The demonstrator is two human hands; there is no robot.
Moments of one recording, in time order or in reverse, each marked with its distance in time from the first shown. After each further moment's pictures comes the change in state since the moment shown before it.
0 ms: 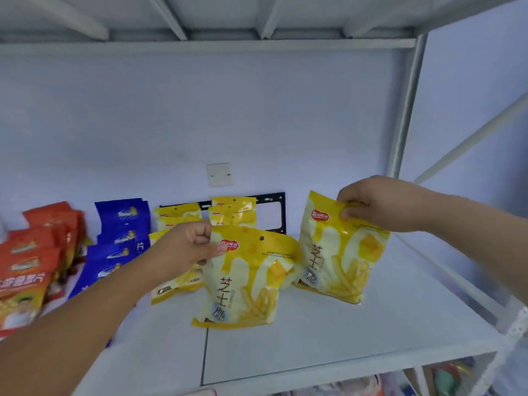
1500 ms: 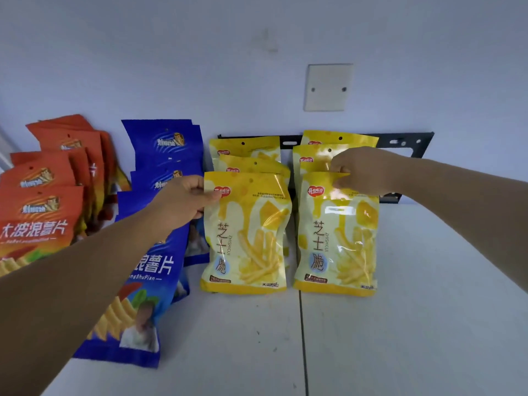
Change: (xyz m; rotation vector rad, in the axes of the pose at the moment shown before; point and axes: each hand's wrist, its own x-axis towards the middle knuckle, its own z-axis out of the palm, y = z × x) left_hand 0.161 -0.258 -0.193 -0.021 0.314 -0.340; right_hand 0.392 -0.084 0.235 -0.025 -0.202 -0.166
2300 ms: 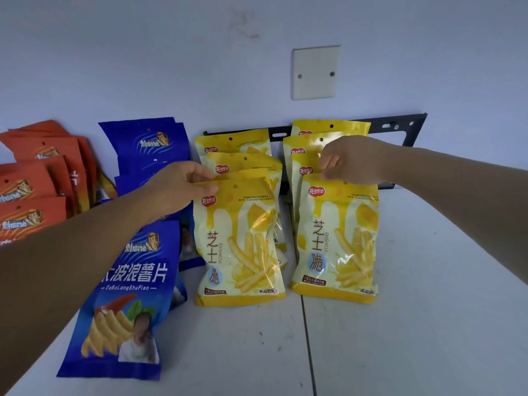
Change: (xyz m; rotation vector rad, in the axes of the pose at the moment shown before) left_hand 0.032 0.021 -0.011 0.318 -0.136 0.079; right_hand 0.012 0.000 0.005 0.129 -0.016 0.095
